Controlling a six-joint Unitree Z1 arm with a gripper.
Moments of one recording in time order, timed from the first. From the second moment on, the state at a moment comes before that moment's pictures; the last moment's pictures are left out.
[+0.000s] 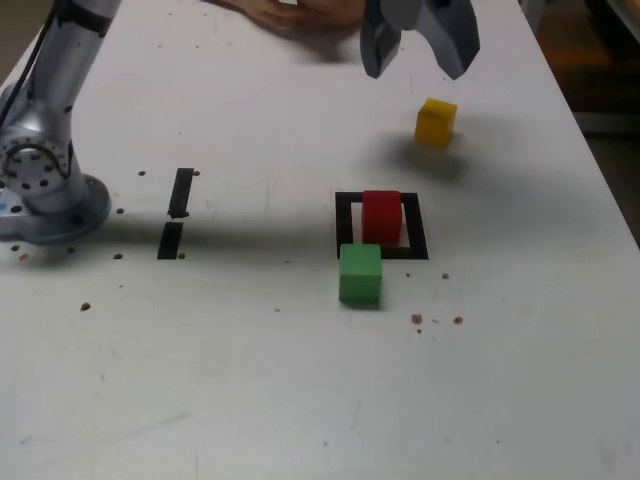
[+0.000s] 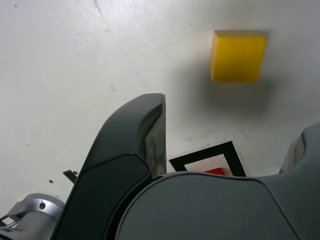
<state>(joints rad) 0.28 2.18 -2.04 1.50 0.12 0.75</state>
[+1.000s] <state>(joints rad) 0.30 2.38 -2.12 1.43 0.07 0.72</state>
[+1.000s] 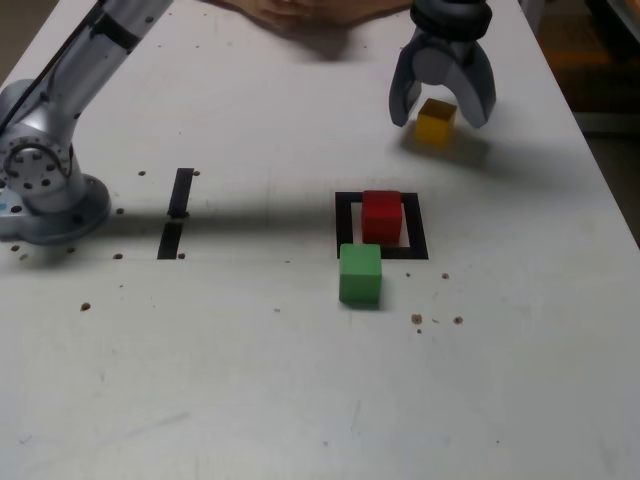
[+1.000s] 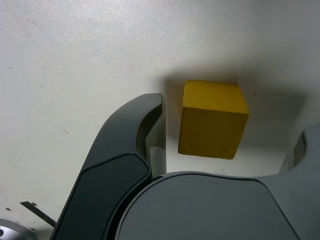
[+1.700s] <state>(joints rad) 0.33 2.45 -2.17 1.43 0.03 0.72</state>
